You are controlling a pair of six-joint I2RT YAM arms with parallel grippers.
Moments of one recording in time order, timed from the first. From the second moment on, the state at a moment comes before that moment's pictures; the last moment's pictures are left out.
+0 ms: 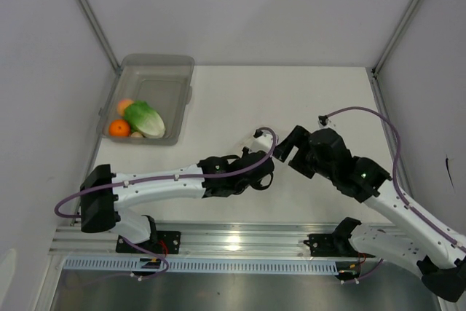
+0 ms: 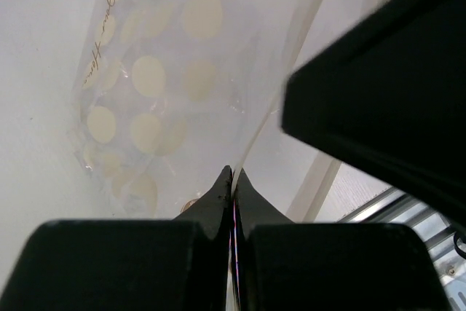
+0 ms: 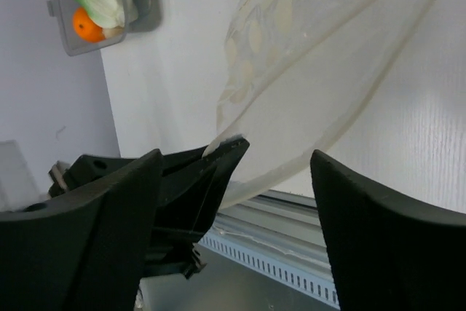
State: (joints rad) left arm -1.26 1.48 1.17 -0.48 -0.53 -0.51; right arm 0.79 0.90 0.95 -0.68 0.16 1.11
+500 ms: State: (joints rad) left arm -1.26 1.48 1.26 -0.52 -0.52 -0.53; right arm 0.75 0.71 0.90 -0.74 0.15 1.09
